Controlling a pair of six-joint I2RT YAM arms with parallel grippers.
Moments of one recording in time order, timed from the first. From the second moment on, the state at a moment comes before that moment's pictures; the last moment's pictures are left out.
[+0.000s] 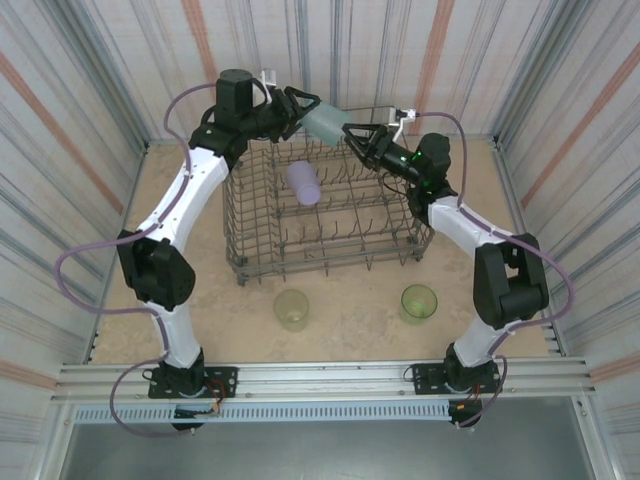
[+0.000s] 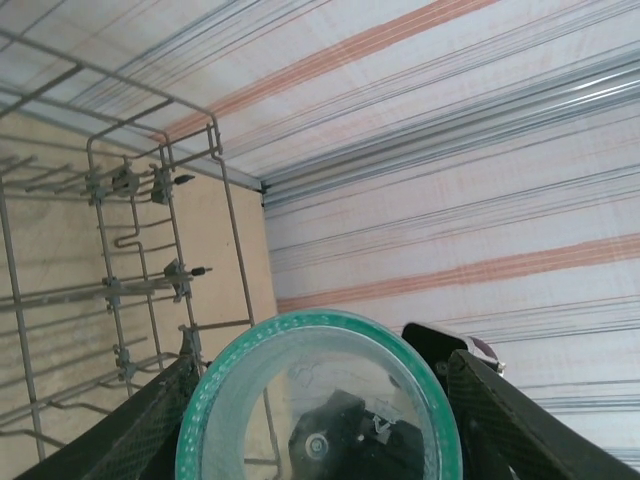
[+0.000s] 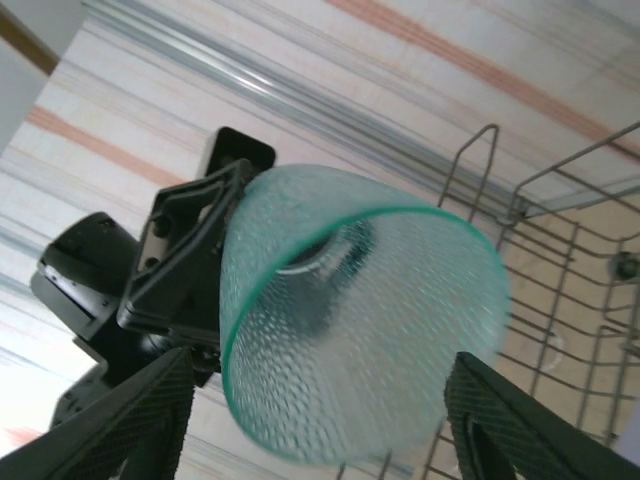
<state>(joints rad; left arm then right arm) -0.36 1.89 1.99 -0.37 0.54 -0.99 0.28 1.66 1.17 0.71 -0.71 1.24</state>
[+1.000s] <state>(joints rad) -0.52 2.30 2.50 -0.80 0.03 -0.29 0.17 1.16 0.95 -0.12 -0.41 0.62</state>
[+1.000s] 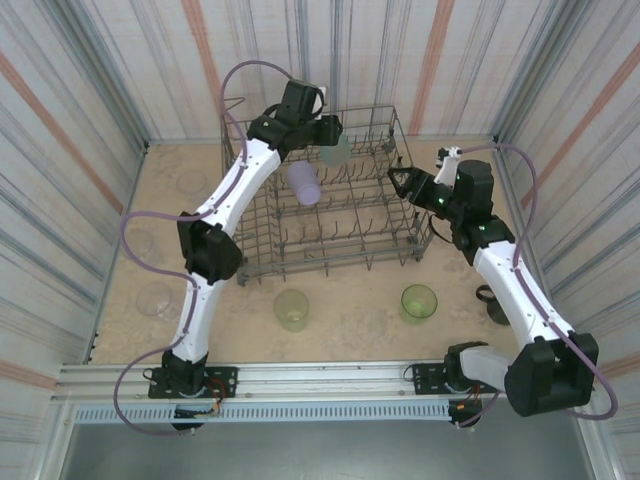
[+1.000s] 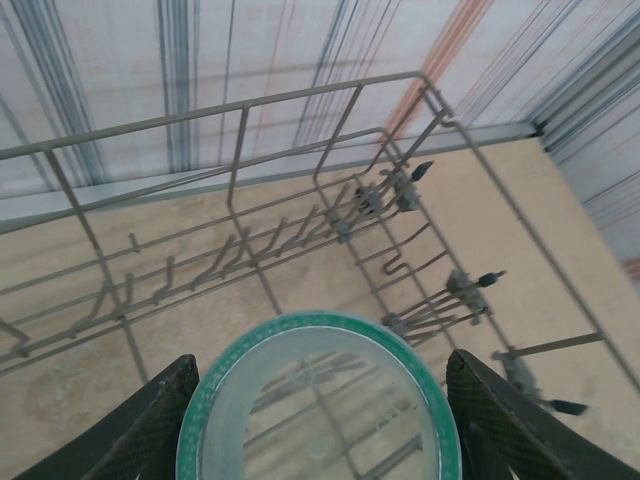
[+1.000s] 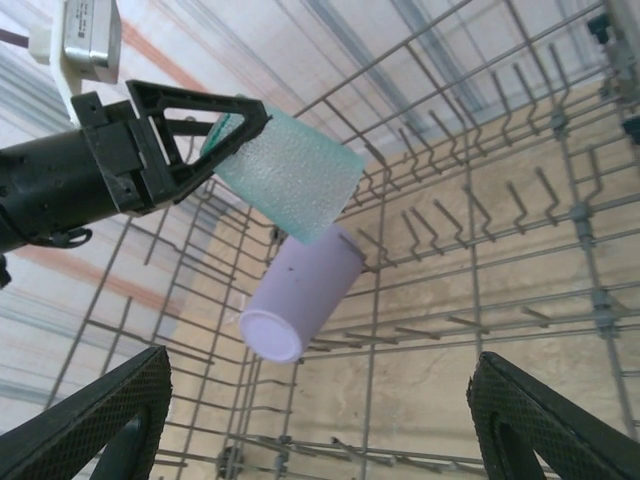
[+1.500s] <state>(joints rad) -0.53 2.37 2.50 -0.81 -0.06 -0.19 0.14 1.13 0.89 -0.19 -0.36 0.57</state>
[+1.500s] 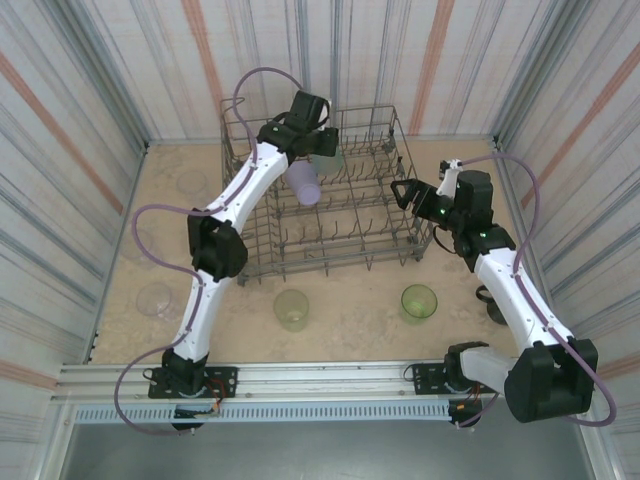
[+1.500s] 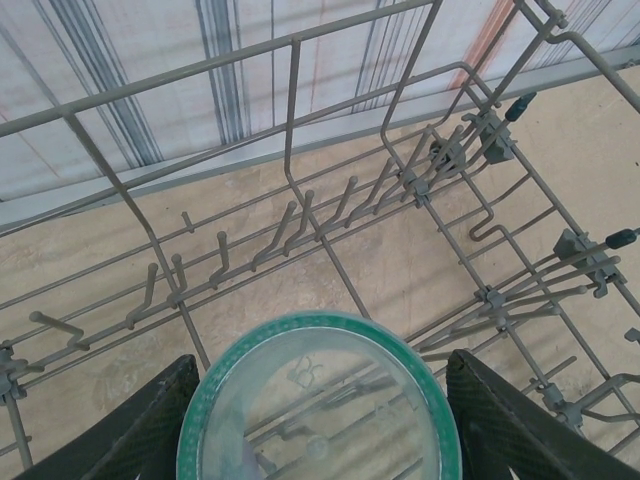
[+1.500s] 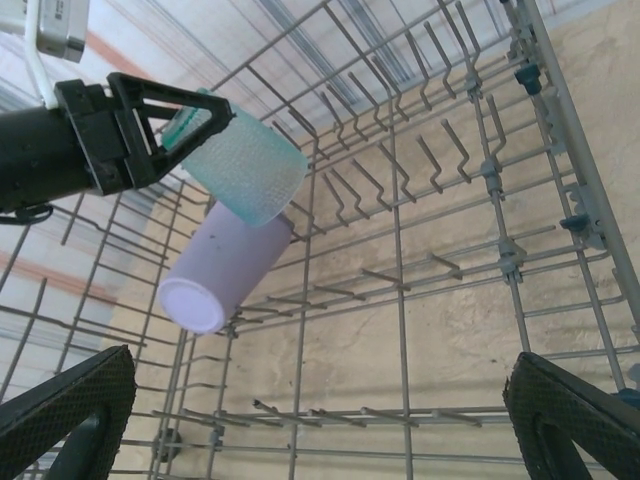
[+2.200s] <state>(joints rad) -0.56 2.39 2.50 -0.72 -0.07 -0.19 0.14 1.13 0.87 -0.19 -0.36 0.56</state>
